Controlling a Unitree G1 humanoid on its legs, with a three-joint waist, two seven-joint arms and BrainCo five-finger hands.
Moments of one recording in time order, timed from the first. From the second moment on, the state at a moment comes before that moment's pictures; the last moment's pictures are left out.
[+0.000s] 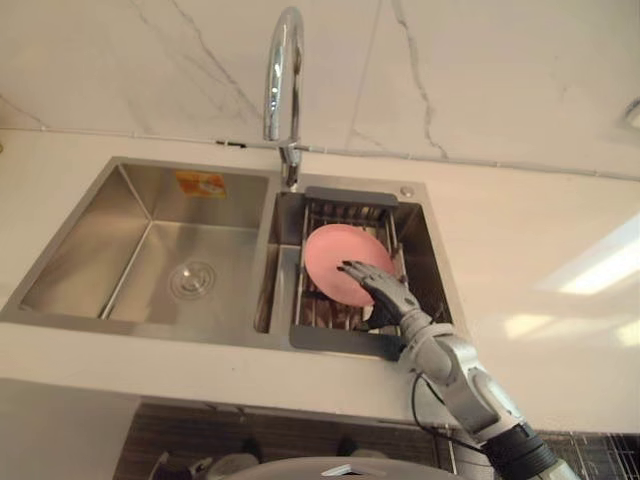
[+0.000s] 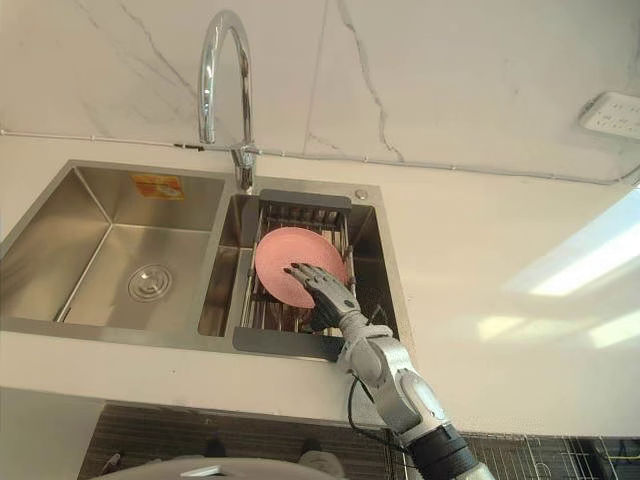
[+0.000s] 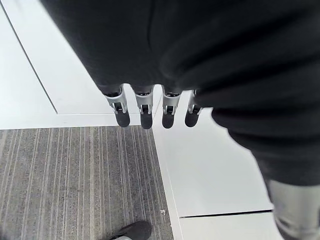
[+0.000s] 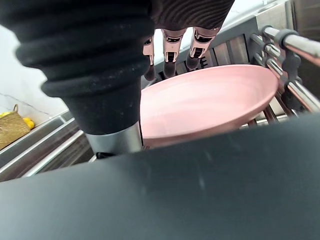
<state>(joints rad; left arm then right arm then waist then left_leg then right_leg) 0.29 0.19 -0.05 0.97 0.18 -0.10 0.28 -0.01 -0.46 0.34 -0.13 -0.73 -0.01 0.08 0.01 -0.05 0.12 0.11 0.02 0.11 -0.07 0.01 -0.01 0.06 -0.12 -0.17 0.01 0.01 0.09</state>
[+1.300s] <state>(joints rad) 0.26 0.20 -0.08 0.96 0.18 -0.05 0.27 -0.17 -0.38 0.49 0.09 -1.00 0.24 -0.09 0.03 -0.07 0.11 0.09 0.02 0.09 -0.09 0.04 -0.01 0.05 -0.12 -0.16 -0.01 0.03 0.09</state>
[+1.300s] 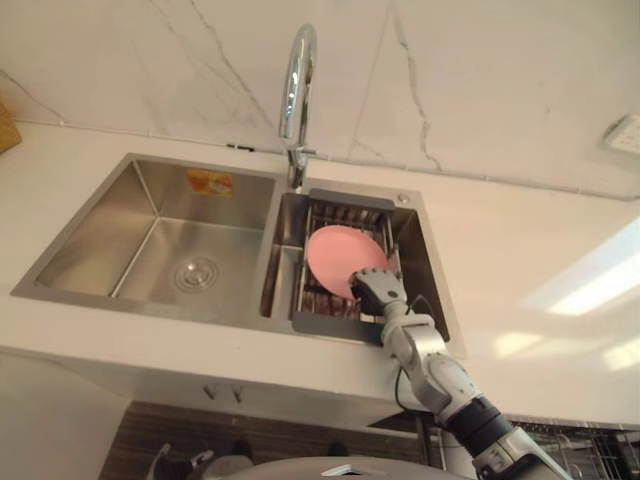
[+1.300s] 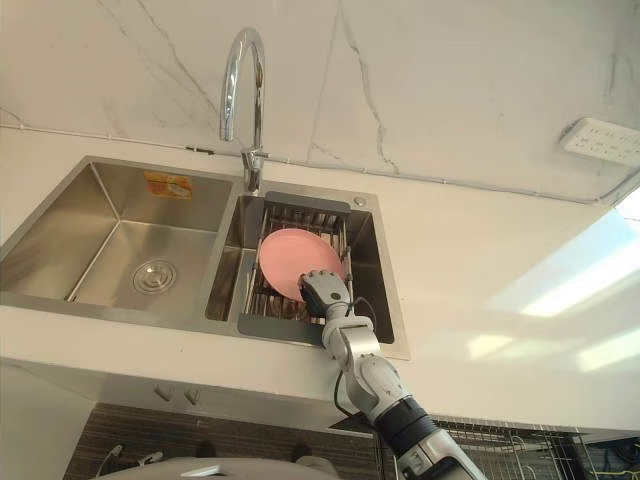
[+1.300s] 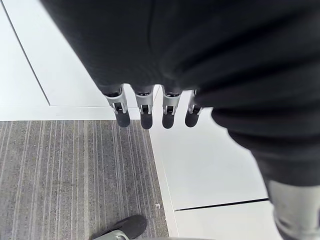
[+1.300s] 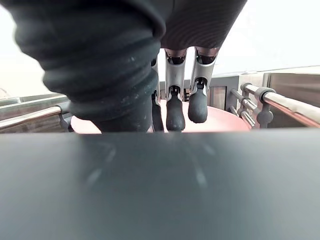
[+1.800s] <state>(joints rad) 0.28 0.18 -0.04 0.96 0.18 -0.07 0.28 -0.06 -0.40 0.41 -0.07 -0.87 0.17 -0.30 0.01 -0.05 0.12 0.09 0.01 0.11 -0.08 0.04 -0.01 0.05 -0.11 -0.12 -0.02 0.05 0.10</state>
